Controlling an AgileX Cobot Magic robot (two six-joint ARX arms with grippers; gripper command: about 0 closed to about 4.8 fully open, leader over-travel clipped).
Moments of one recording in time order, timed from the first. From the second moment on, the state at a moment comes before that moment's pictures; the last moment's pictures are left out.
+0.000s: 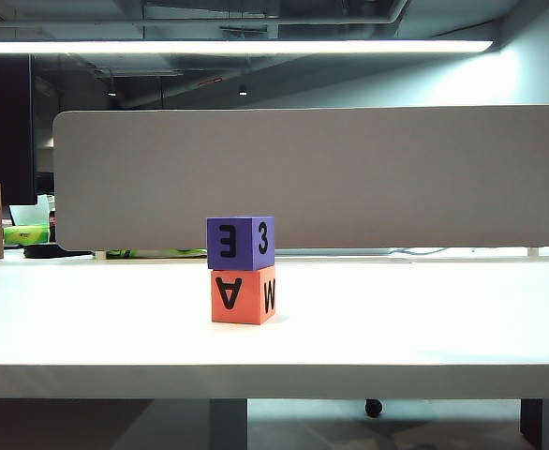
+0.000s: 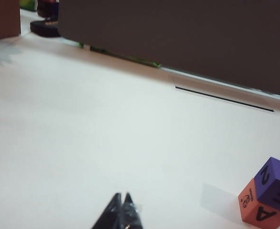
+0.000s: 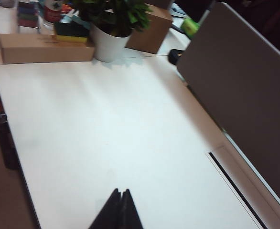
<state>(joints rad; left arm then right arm) -0.01 0.01 0.24 -0.31 0.05 -0.26 1.02 1.51 2.10 -0.96 0.23 -0.36</state>
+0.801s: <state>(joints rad) -0.01 0.01 0.18 -0.31 0.18 -0.10 1.08 0.81 0.99 -0.27 0.36 -0.20</state>
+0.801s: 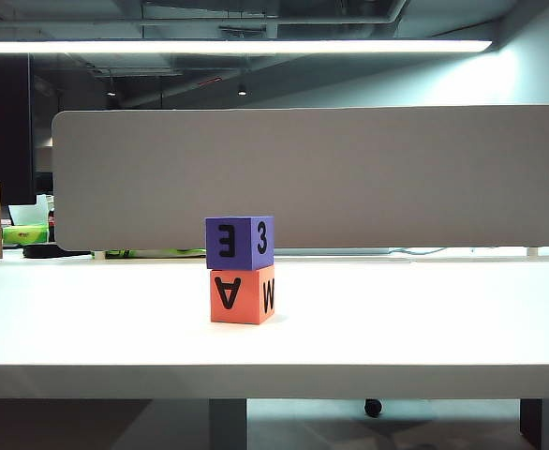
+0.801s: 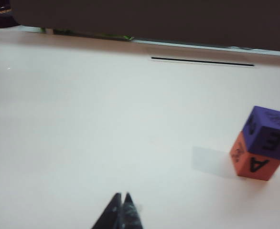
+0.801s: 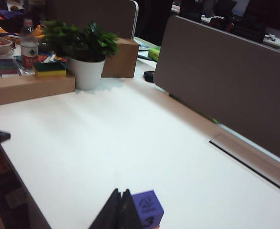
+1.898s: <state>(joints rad) -0.01 0.01 0.11 -0.46 0.10 -0.09 1.08 1.06 0.82 -0.14 0.36 -0.19</state>
